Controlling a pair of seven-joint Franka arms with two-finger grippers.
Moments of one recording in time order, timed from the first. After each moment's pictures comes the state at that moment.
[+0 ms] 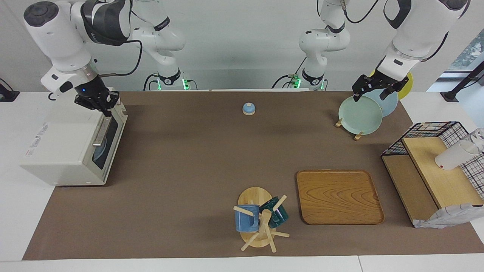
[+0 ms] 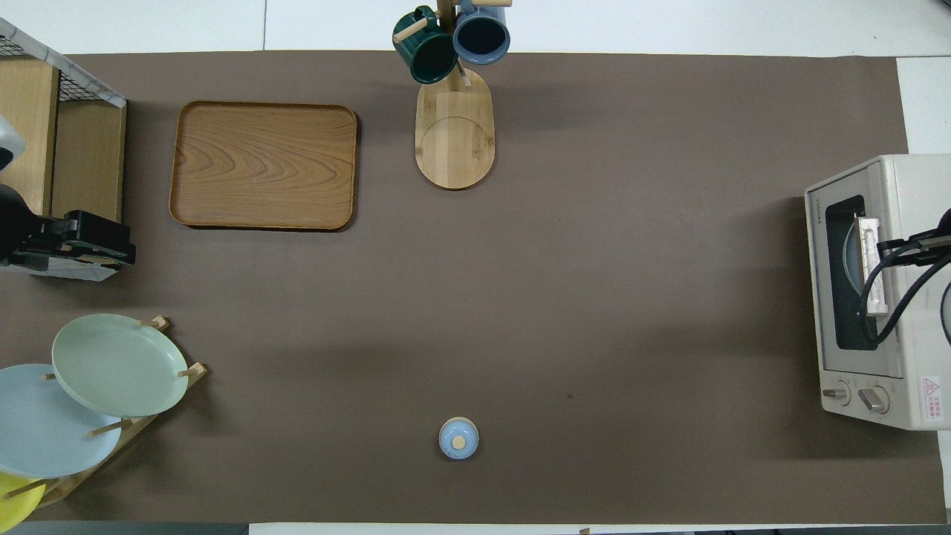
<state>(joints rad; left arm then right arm) 0.00 -0.05 -0.10 -1.63 -0.02 1.50 -0.08 -0.12 -0.10 -0.02 -1.92 -0.11 1.82 -0.21</state>
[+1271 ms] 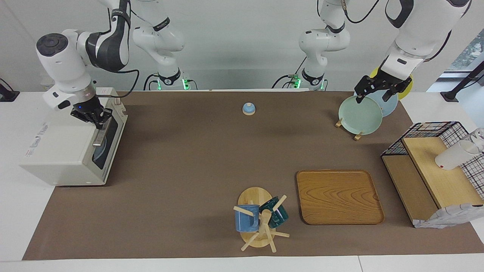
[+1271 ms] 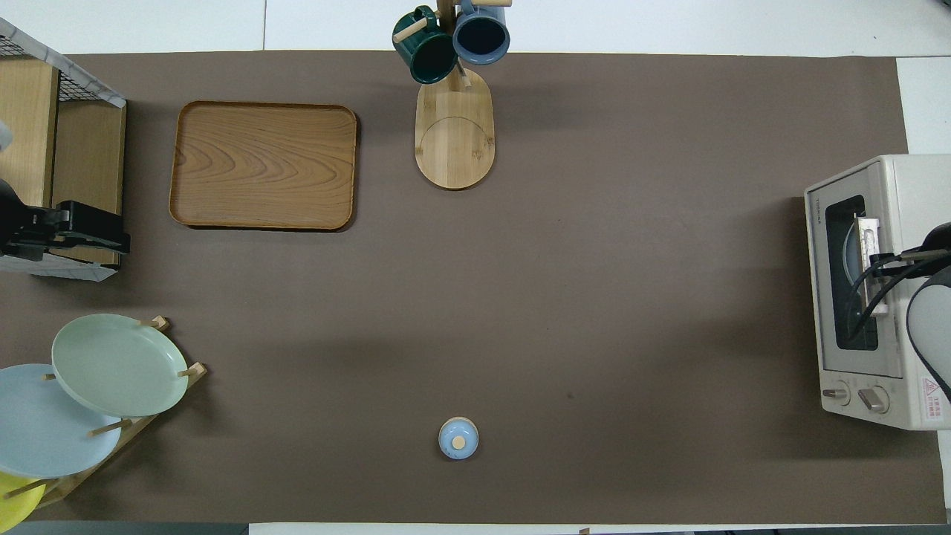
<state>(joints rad) 0.00 -0.05 -0.09 -1.63 -0.02 1.54 -0.08 -0.17 -0.08 -0.02 -2.04 -0.16 1.96 -0.17</state>
